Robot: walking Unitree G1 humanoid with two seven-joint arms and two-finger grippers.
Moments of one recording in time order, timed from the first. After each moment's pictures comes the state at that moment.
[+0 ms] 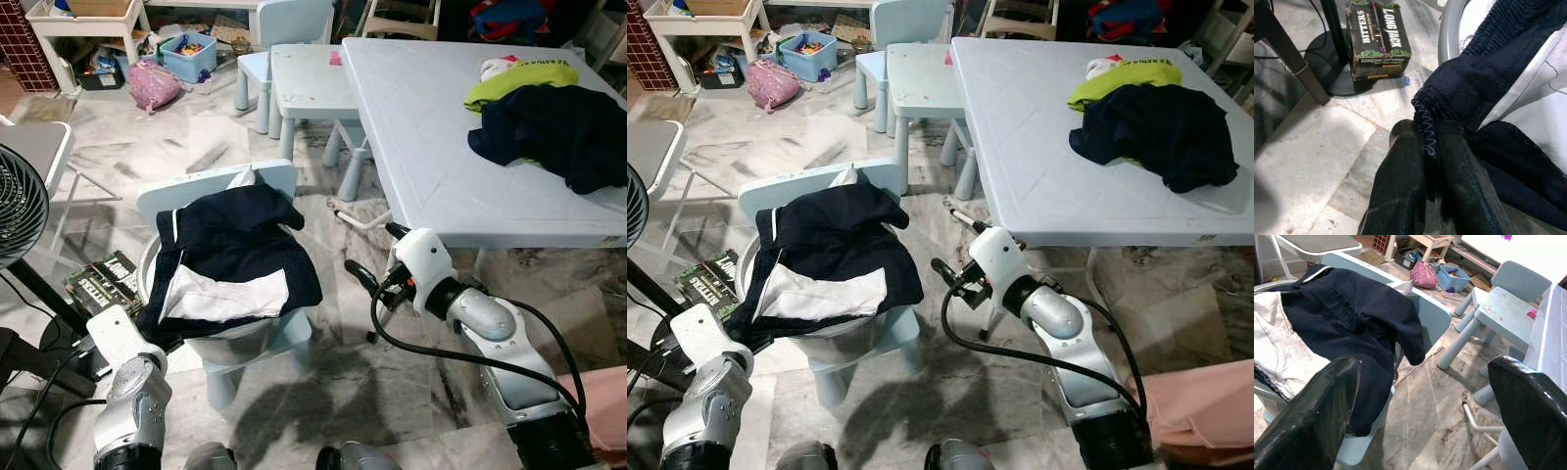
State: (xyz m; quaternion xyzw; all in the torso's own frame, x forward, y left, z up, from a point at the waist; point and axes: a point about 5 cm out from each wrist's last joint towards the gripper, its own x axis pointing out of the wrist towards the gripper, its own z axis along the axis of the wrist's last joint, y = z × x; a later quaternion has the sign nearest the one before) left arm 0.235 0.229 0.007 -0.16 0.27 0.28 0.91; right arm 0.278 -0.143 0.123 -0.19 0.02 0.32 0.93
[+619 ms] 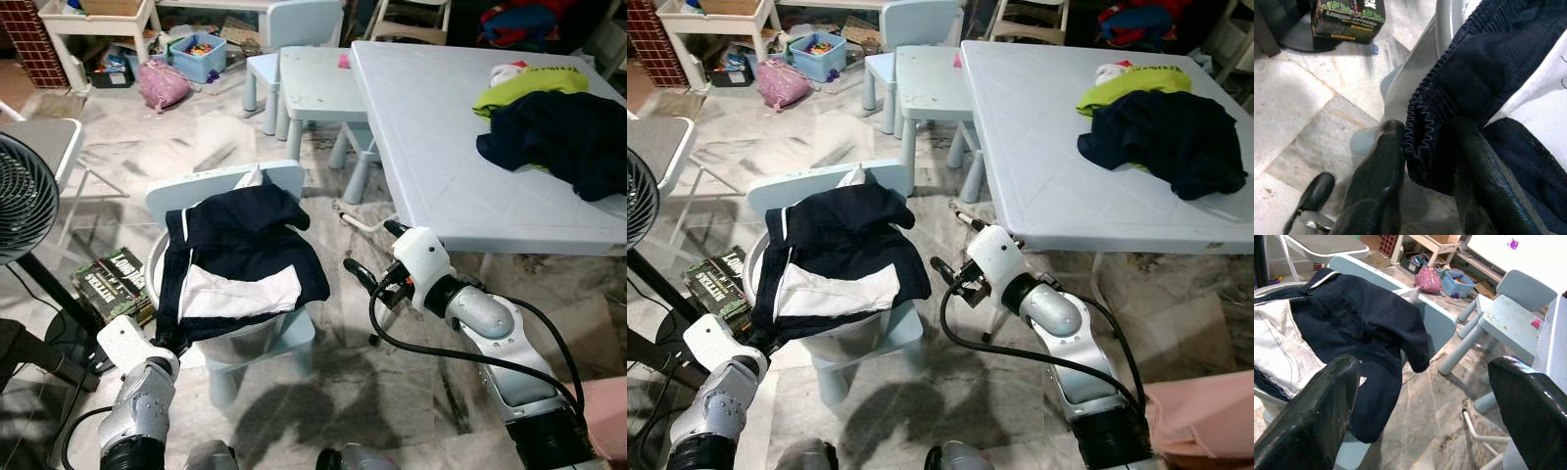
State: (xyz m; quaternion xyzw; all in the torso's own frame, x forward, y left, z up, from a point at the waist) left arm 0.239 0.220 -0.013 -0.30 0.28 0.23 0.88; right arm 0.281 -0.142 0.124 -0.19 0.02 0.32 0.93
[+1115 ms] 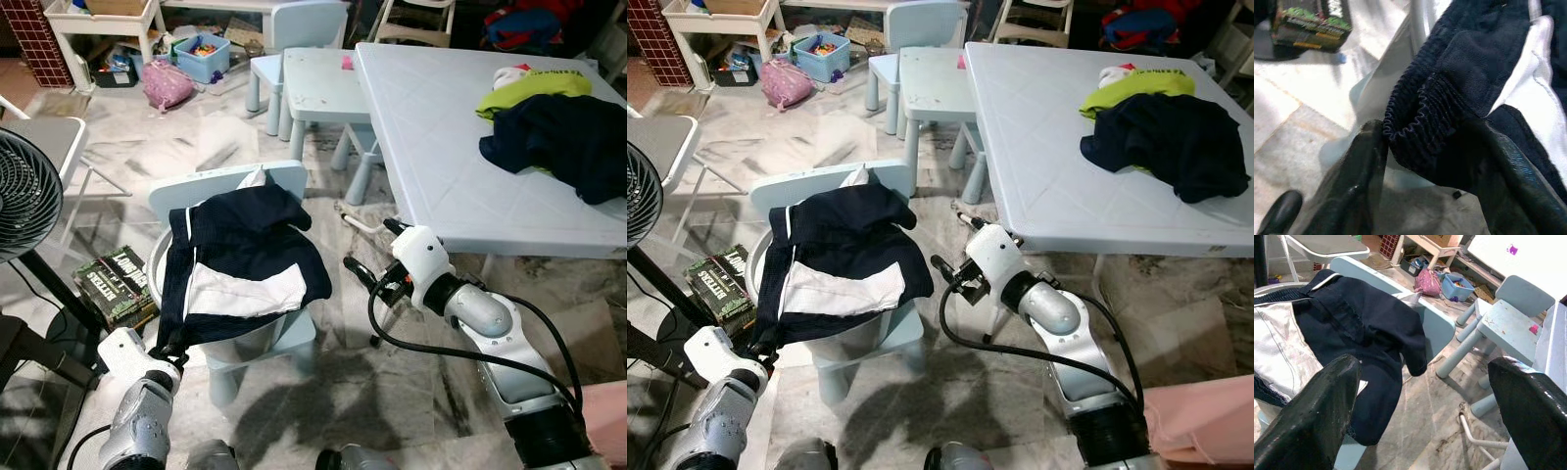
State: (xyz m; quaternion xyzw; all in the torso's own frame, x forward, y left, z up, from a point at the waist) left arm 0.225 0.218 -0.023 -0.32 0.23 0.16 0.91; right arm 0.283 -0.141 0.125 -0.20 0.01 0.32 0.93
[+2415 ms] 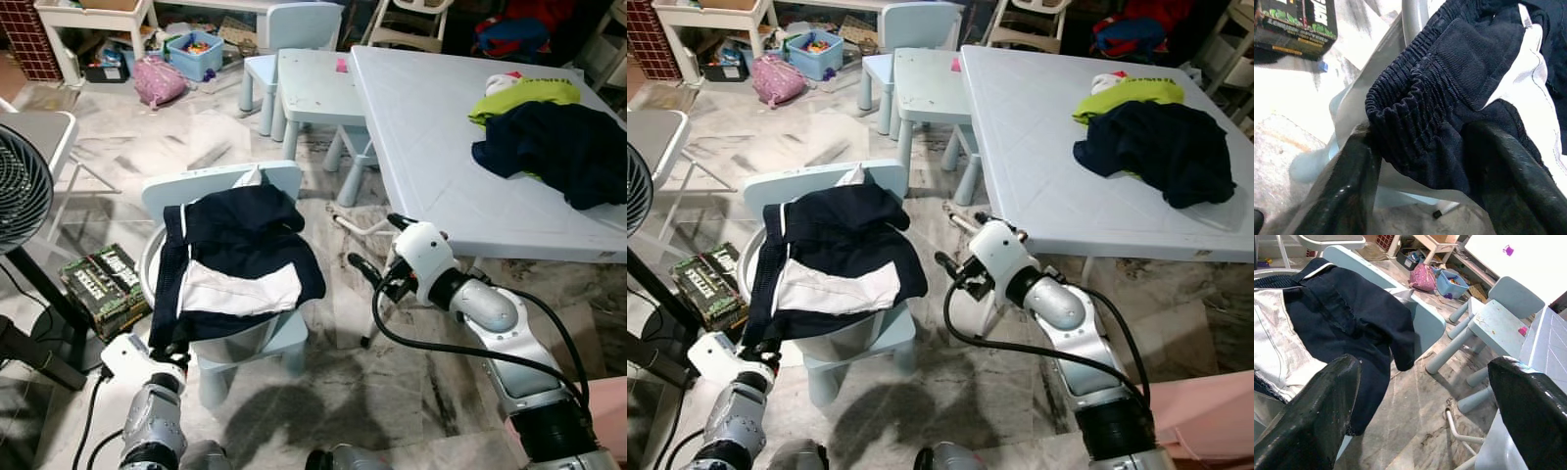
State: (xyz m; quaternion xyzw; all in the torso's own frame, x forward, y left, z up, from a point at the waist) left arm 0.227 0.216 -0.040 -0.34 0.17 0.17 0.91; right arm 0.287 -0.147 0.130 -0.22 0.01 0.32 0.92
